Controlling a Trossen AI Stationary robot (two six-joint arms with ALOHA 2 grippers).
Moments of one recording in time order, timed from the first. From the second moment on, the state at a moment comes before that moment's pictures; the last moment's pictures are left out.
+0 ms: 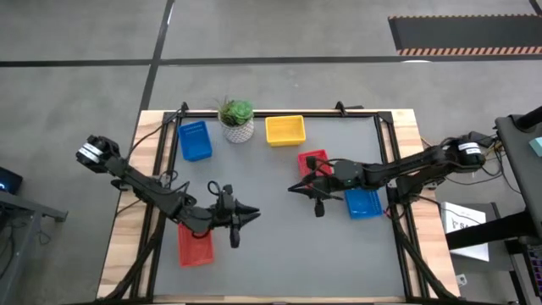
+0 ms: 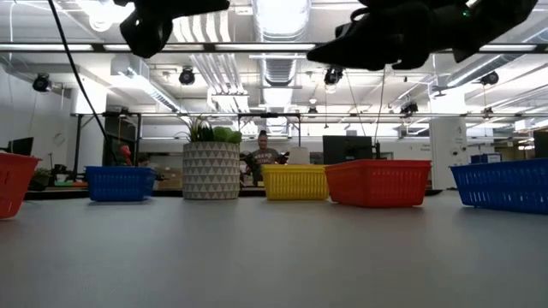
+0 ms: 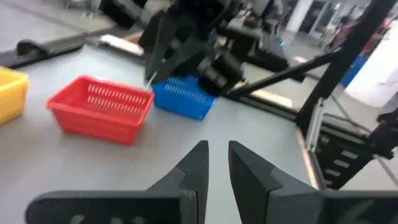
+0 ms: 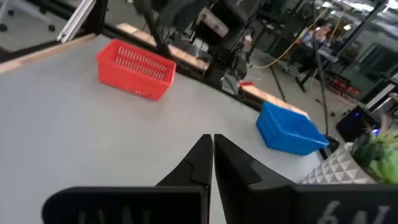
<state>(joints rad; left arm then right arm) -0.53 1.33 0.73 0.37 -0.68 -0.49 0.06 1.38 0.62 0.56 -0.05 -0.44</state>
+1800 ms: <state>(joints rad) -0.54 1.62 1.11 -1.04 0.12 -1.80 0.06 1.36 0.51 0.55 0.09 -0.45</state>
